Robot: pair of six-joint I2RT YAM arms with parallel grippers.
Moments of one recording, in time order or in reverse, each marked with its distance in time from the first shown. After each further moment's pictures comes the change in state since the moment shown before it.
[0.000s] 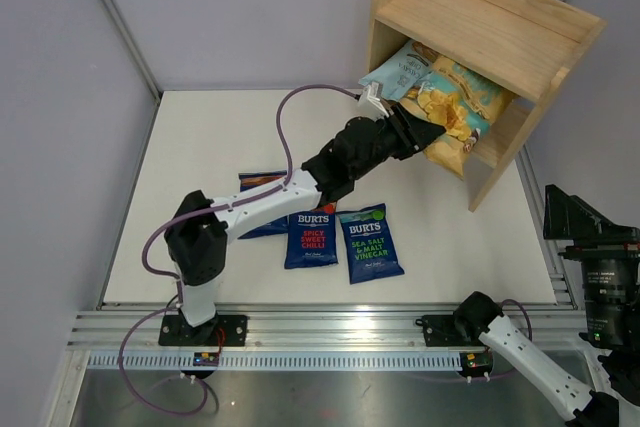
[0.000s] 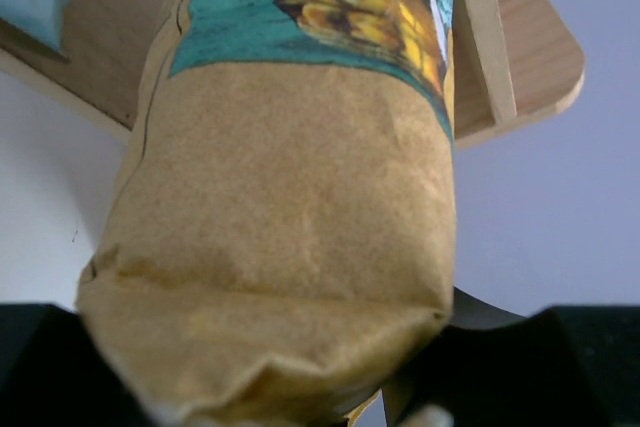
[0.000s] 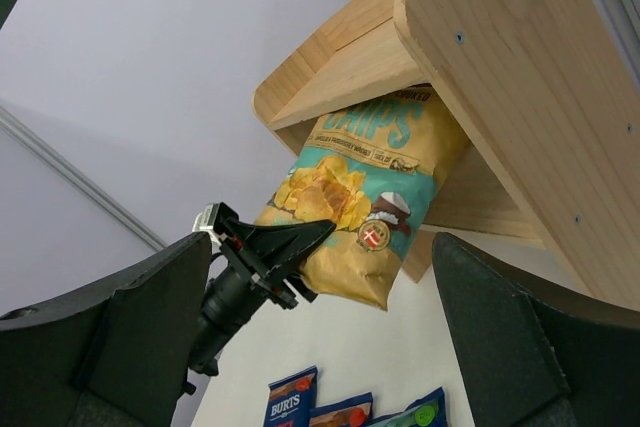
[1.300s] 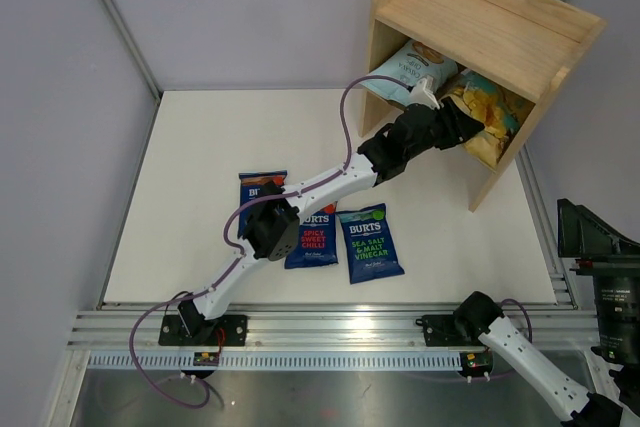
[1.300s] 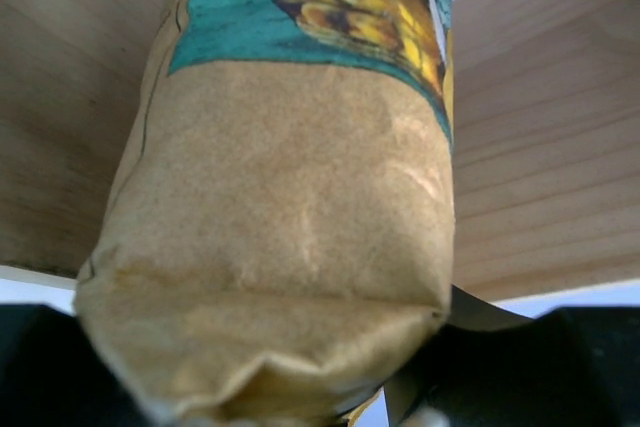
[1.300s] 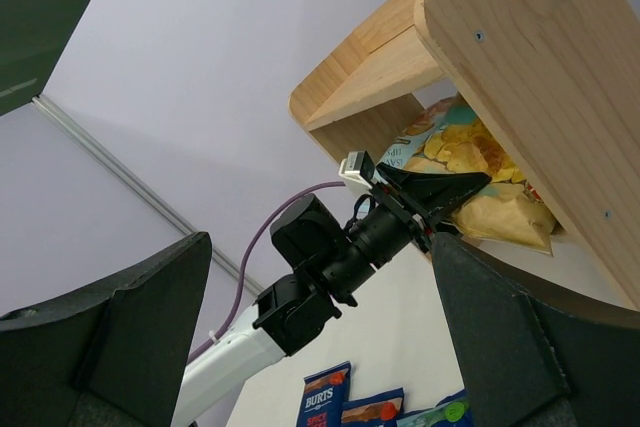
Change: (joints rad) left arm -0.002 0.623 0.831 -0.295 0.027 0.062; right arm 0.000 -0.073 0.015 -0.036 -0.056 0.044
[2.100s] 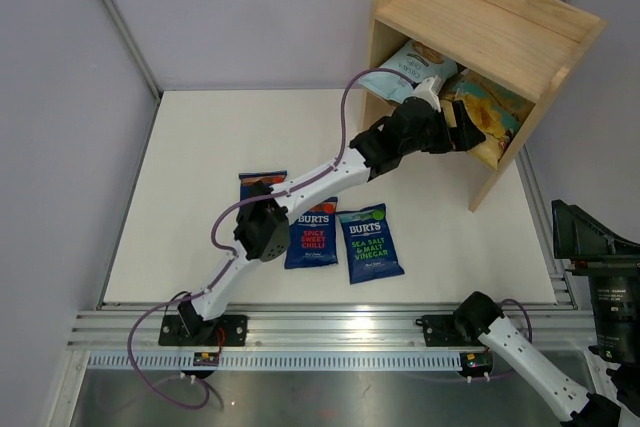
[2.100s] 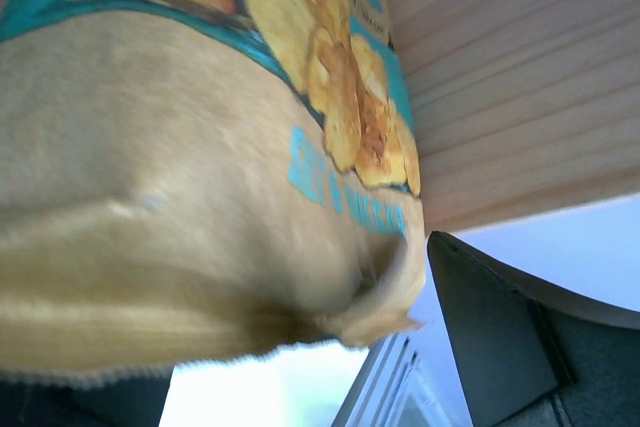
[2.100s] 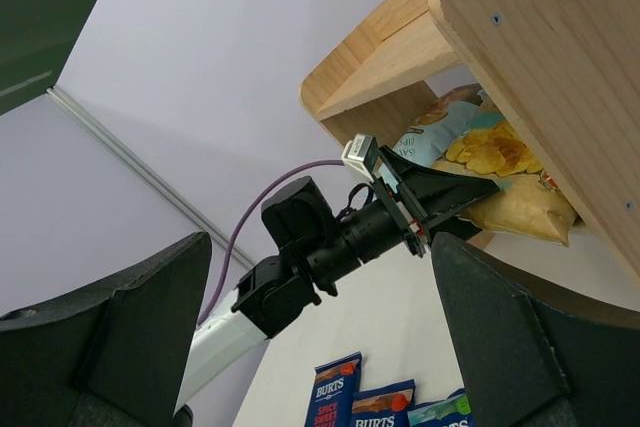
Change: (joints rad) left arm 0.007 -0.063 -0.002 -0.194 0.116 0.159; right arm 0.000 -0.008 -0.015 0.000 -0.029 0.028
